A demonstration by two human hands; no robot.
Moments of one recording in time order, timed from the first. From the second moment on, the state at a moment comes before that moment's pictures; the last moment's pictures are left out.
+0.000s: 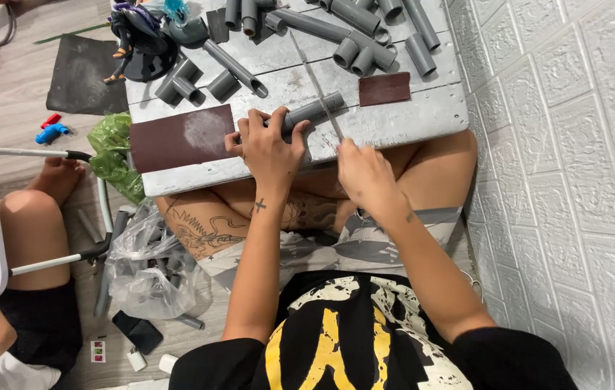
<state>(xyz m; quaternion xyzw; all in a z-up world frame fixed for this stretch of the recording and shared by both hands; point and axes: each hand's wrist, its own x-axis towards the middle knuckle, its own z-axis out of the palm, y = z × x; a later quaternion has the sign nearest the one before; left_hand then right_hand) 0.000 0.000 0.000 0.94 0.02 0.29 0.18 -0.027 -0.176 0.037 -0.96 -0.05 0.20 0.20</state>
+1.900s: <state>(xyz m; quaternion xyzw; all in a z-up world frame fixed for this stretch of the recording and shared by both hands) -0.001 -0.006 0.021 0.93 0.03 0.31 0.17 -0.062 -0.192 0.065 -0.94 -0.04 0.26 0.21</state>
